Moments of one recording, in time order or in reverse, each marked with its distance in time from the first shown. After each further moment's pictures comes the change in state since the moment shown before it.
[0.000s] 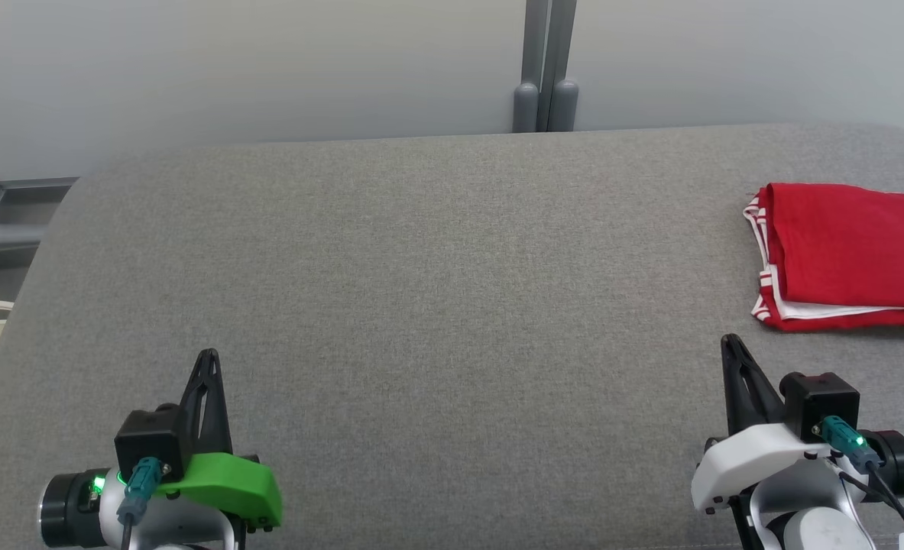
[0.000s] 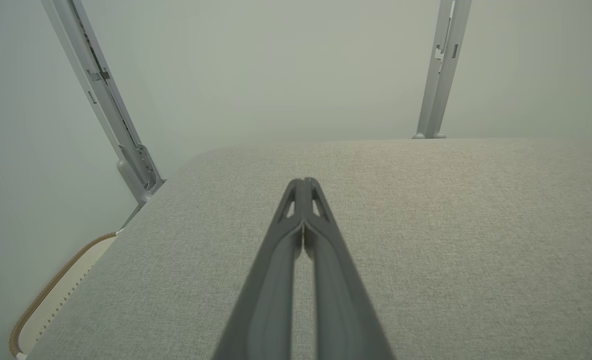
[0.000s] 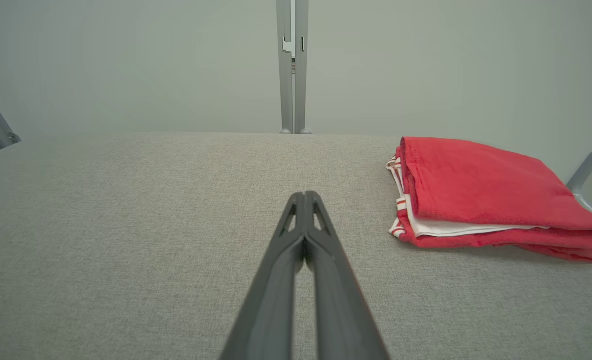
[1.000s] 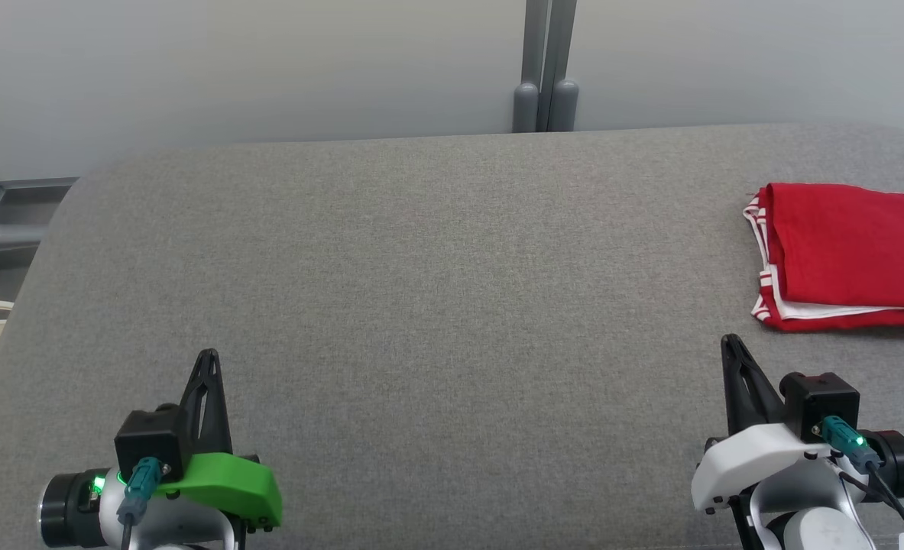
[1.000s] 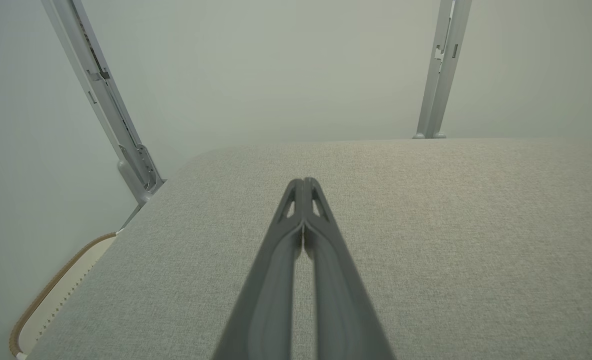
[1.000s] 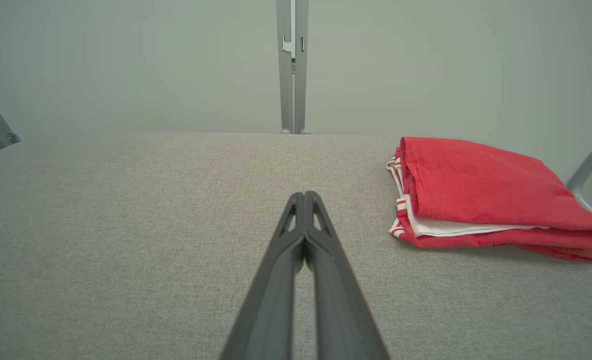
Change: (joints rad) left arm 0.000 0.000 0.000 0.000 0.000 0.000 0.000; right arm 0.000 0.000 0.000 0.000 0.000 0.000 0.000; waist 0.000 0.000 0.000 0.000
